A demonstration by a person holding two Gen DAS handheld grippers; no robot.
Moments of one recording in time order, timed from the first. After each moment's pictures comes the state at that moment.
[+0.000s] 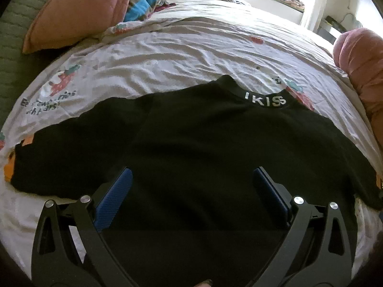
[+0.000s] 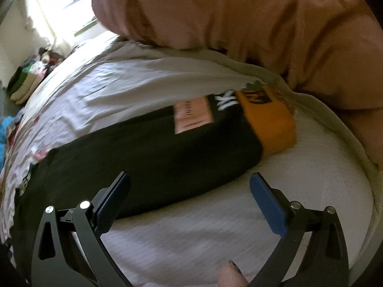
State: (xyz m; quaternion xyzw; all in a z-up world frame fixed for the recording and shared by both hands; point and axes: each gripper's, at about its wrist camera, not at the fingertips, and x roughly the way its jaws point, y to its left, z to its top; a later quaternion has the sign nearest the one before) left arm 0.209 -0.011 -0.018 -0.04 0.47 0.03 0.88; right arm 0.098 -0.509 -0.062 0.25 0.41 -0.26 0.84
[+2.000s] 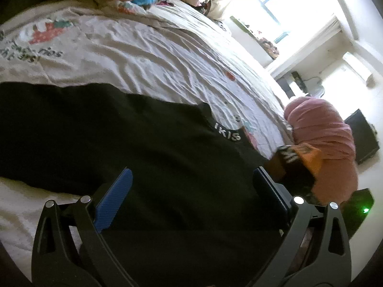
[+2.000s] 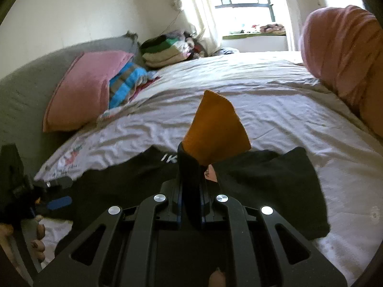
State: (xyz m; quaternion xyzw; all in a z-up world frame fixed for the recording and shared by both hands) left arm 0.196 0.075 -0.007 -0.29 0.42 -0.11 0.85; right arm 0.180 -0.228 0.015 0.10 0.31 0.11 0.94
